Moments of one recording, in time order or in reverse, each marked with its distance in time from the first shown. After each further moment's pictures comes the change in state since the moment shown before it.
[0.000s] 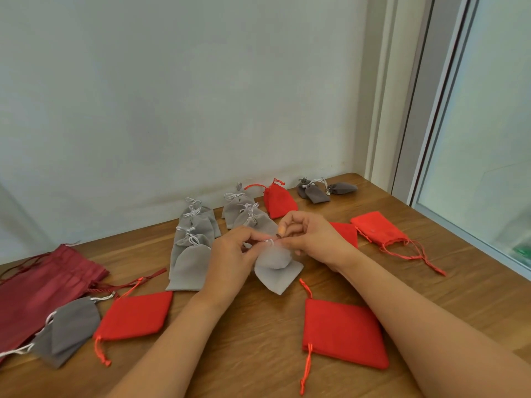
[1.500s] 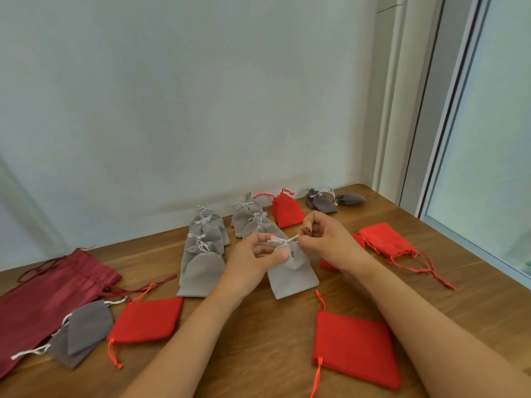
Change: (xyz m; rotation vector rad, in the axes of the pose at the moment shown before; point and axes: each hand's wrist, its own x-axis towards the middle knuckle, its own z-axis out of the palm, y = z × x) left_hand 0.007 0.012 0.004 -0.395 -0.181 -0.483; right_hand -0.002 -0.007 -0.008 -0.110 0.163 -0.019
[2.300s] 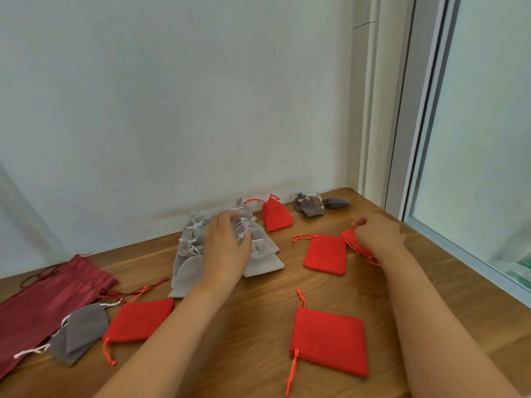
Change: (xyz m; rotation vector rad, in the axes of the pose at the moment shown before) left_hand 0.008 0.020 -0.002 0.691 0.468 0.384; right_hand -0.011 -0.013 -0.087 -0.850 0.378 0.602
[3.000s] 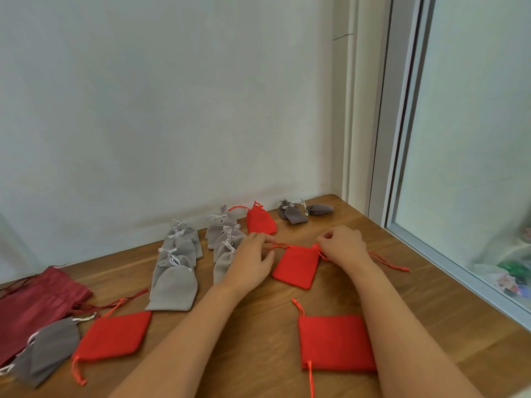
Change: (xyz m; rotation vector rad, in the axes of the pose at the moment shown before) left_hand 0.005 0.009 0.071 -0.051 -0.404 0.136; right_hand 0.001 -0.003 0.021 0.063 -0.026 -0.145
